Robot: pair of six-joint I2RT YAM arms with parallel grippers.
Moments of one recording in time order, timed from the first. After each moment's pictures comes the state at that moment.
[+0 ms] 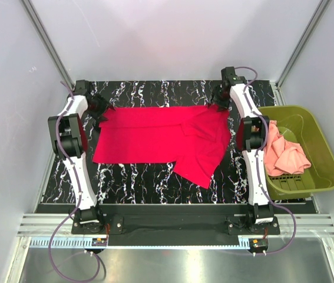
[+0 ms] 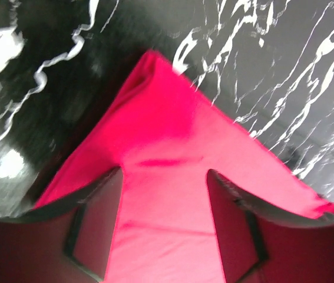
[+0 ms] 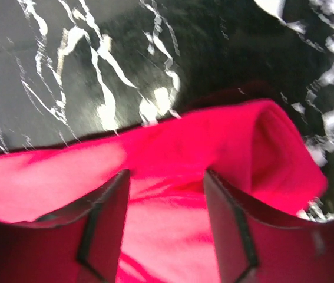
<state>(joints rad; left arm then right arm) 0.17 2.30 1.84 -0.60 0.30 -0.74 0.11 2.69 2.59 -0.99 -0.13 0.47</state>
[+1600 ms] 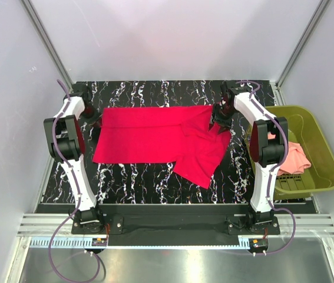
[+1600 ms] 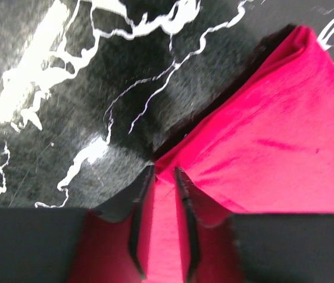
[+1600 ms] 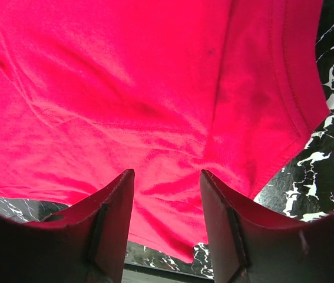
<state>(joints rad) 0.19 2.21 1.76 -0.76 0.03 -0.58 0.18 2.11 1.75 -0.96 -0.18 0.42</state>
